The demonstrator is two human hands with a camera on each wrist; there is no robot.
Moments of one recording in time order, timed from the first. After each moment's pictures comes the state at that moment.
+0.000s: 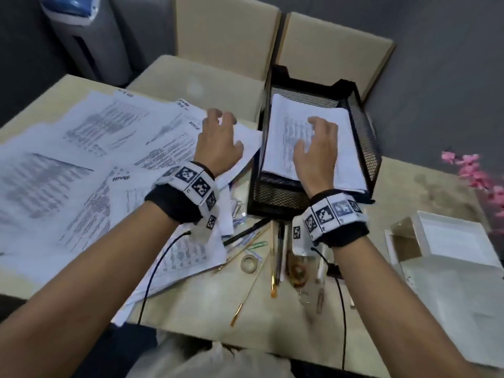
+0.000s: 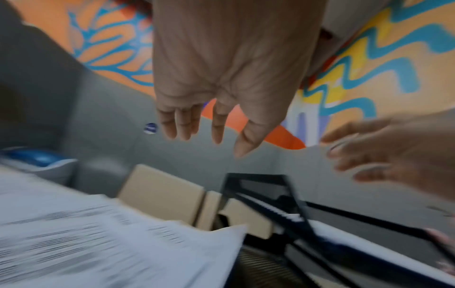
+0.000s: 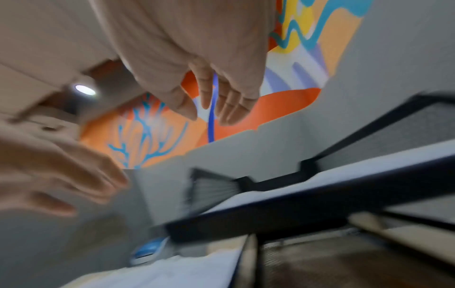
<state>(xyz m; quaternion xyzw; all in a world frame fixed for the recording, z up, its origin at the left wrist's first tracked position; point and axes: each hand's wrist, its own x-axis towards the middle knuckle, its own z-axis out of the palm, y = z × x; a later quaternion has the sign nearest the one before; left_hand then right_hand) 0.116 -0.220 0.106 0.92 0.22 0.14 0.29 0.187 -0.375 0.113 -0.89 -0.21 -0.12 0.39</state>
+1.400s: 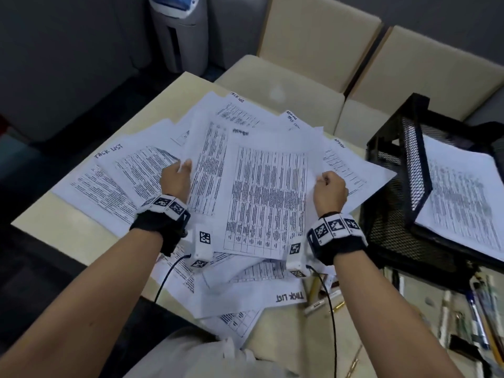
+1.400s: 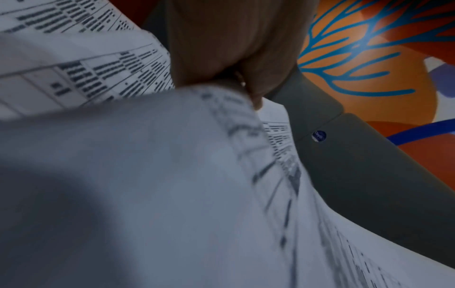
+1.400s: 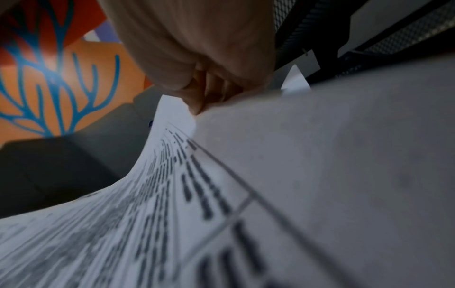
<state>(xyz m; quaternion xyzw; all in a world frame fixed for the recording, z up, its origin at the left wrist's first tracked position) -0.045 0.040 -0.017 0.68 0.50 0.23 0.49 0.131 -0.168 0.020 -0.92 -0.05 0.06 0.38</state>
